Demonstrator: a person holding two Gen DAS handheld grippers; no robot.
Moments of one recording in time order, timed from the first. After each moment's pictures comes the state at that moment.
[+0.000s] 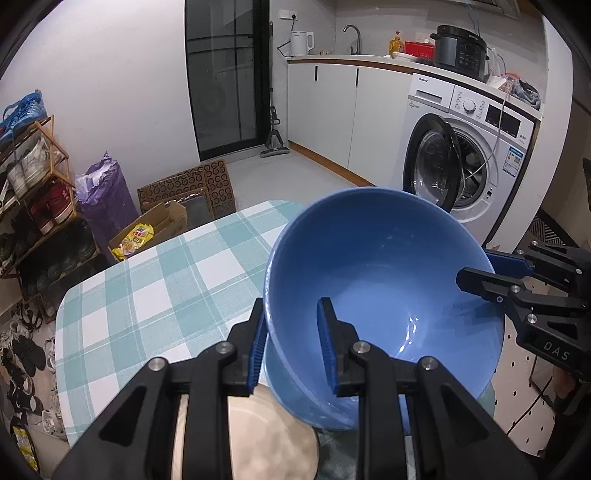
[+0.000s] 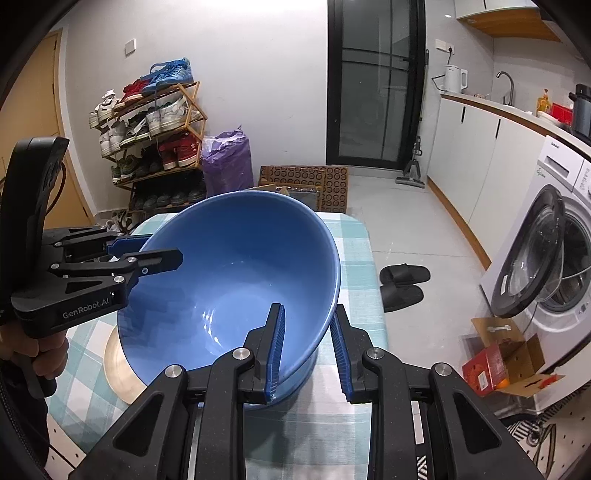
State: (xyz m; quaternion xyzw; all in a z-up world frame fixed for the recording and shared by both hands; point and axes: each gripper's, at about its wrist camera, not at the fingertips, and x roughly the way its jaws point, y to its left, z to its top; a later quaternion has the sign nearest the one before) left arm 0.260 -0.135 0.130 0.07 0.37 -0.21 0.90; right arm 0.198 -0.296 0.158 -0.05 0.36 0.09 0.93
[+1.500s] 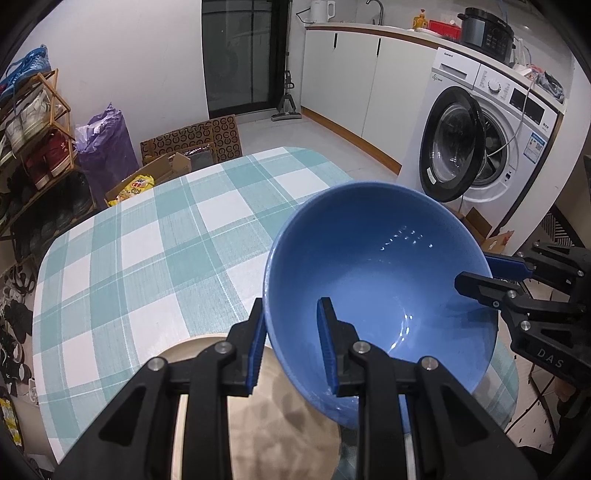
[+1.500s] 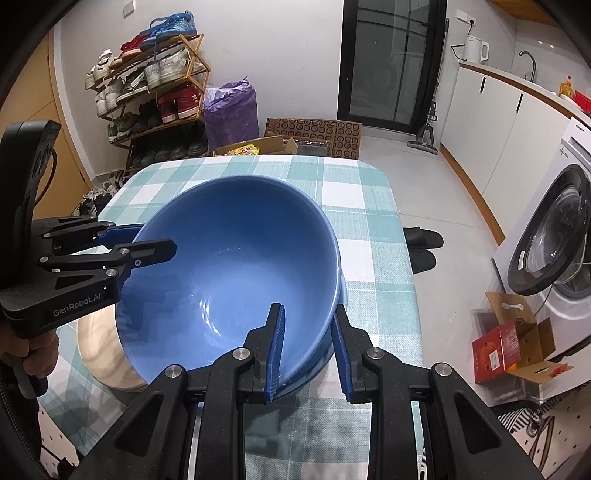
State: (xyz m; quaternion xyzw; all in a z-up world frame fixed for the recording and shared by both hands) left arm 0.275 -0.123 0.053 0.05 0.43 -0.19 0.88; right arm 0.237 -0.263 0.077 -0.07 0.44 0.10 0.89
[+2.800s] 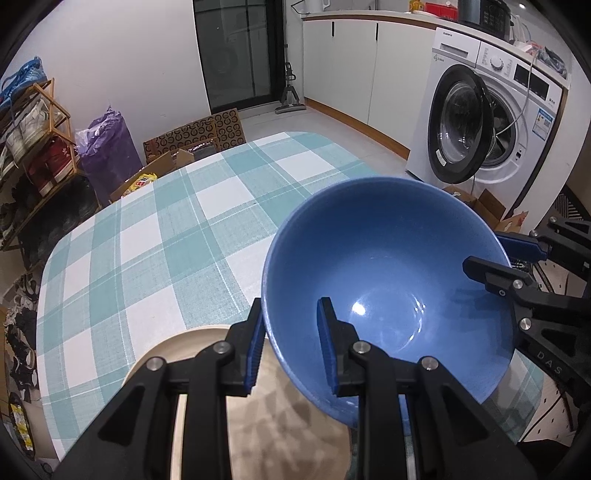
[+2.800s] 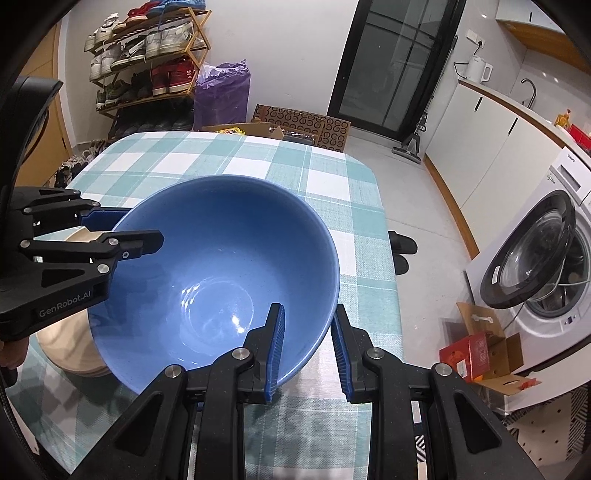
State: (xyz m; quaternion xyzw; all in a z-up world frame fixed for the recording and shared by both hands) left arm 0.276 -0.135 0.025 0.09 0.44 -0.17 0.88; right arm 0.235 -0.246 0.049 -0.15 0.44 0.05 0.88
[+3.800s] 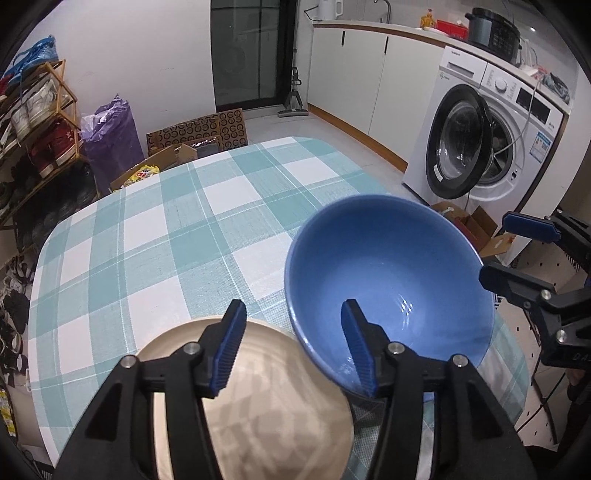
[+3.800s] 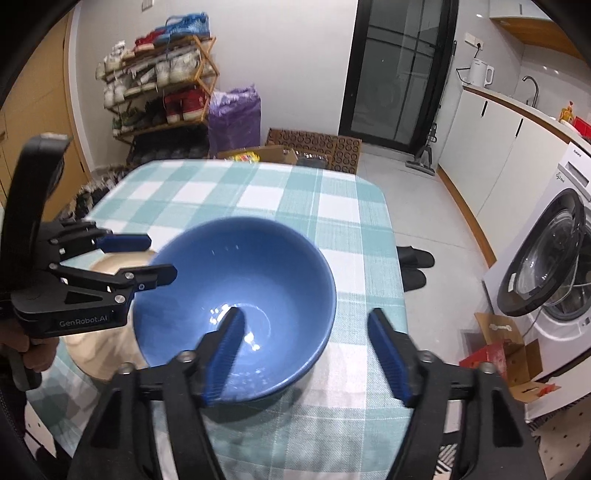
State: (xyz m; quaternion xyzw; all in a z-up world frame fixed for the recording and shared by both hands) left arm 0.270 -0.111 0.034 0.04 0.43 -0.18 0.88; right arm 0.224 -0.267 0.079 -0.09 0.40 0.10 0.91
